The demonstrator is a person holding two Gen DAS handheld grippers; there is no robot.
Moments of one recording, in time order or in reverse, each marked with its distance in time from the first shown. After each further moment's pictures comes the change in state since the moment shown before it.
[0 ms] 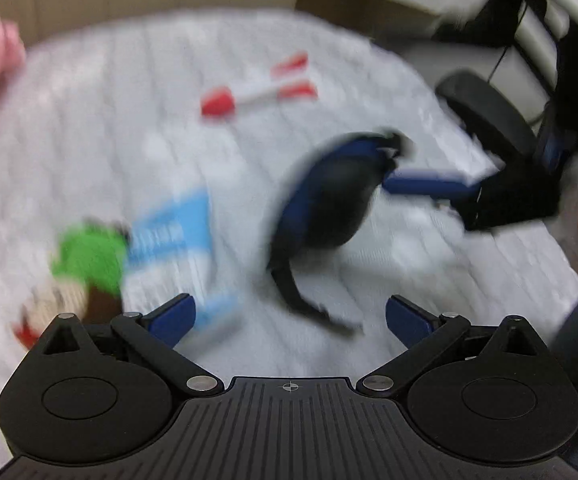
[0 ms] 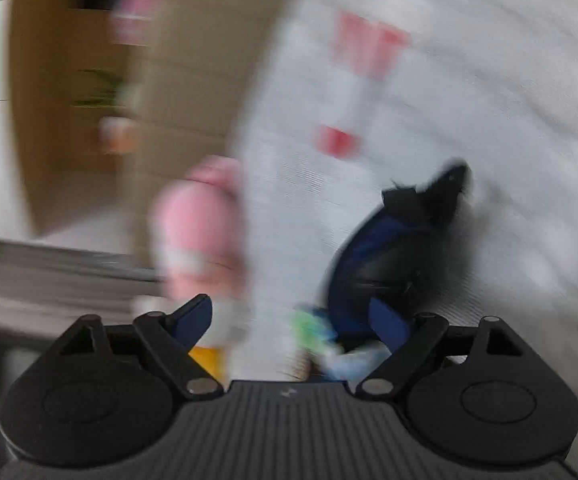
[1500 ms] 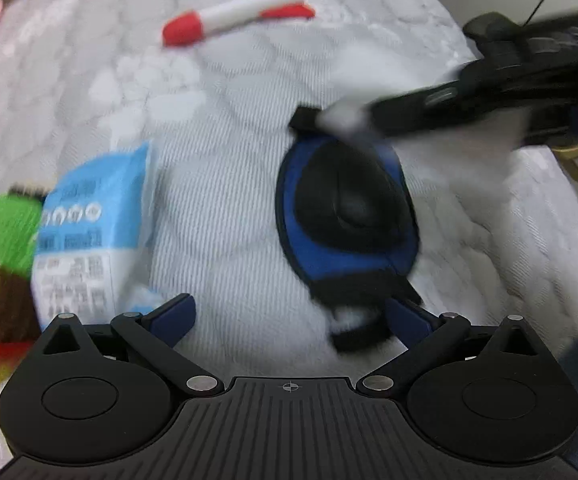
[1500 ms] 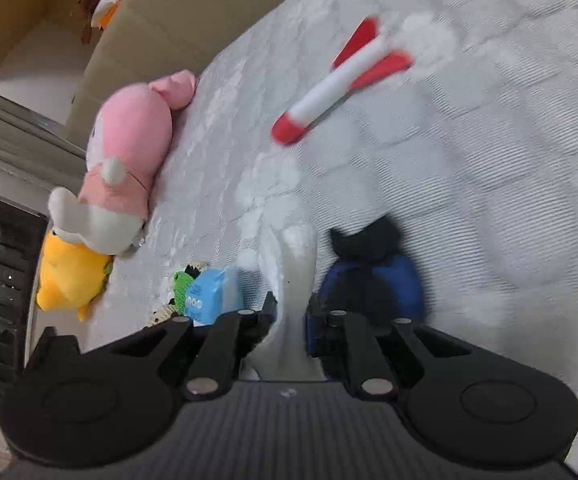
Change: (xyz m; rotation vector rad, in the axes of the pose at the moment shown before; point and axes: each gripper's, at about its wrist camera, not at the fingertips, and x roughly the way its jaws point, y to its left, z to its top) left arm 0.071 -0.037 -0.016 -0.021 0.254 0.043; right arm 0.027 -0.008 0.038 -0.410 0.236 -0.333
